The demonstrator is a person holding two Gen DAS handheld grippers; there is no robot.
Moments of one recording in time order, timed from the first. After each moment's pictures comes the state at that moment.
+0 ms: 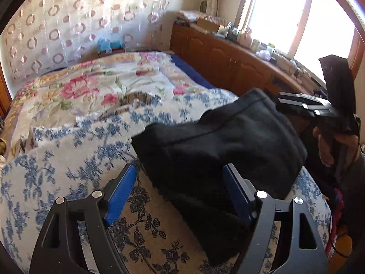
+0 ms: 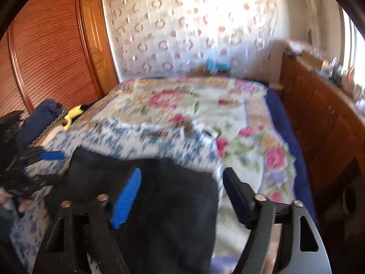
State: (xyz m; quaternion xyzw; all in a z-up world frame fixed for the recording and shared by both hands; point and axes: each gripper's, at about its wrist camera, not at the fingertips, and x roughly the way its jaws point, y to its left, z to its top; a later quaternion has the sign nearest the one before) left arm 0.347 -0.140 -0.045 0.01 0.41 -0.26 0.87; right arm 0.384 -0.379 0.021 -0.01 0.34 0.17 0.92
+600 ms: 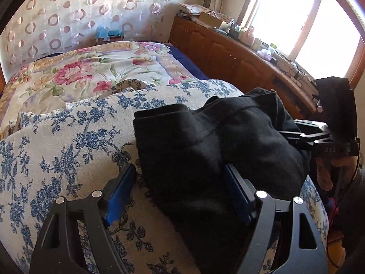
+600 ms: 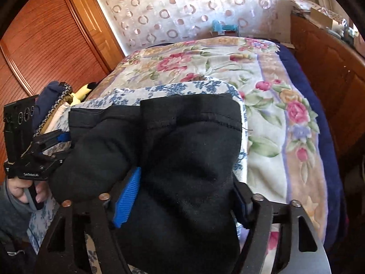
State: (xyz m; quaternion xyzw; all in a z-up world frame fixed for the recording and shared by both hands) left arm 0.355 -0.149 -0.066 -0.03 0.43 -0.28 0.86; right arm 0.410 -0.392 -0.012 0.04 0.42 0.21 0.88
